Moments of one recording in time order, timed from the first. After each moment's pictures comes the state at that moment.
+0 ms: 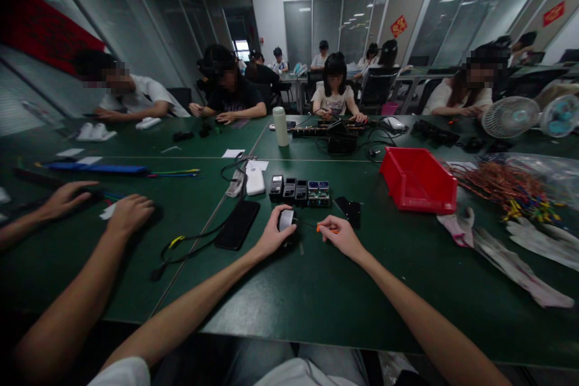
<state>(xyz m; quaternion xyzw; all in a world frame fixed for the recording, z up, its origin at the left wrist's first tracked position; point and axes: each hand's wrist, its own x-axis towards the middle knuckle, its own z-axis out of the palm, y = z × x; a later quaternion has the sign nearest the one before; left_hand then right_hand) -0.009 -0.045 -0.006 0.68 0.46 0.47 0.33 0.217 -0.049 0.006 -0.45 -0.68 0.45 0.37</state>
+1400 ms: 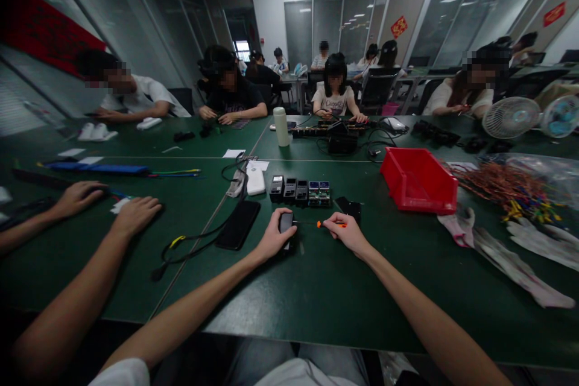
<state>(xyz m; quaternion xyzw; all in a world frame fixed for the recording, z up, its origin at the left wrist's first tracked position) -0.007 -0.052 -0.005 0.65 0.49 0.47 0.34 0.226 -0.044 0.013 -0.48 -0.63 0.48 0.39</state>
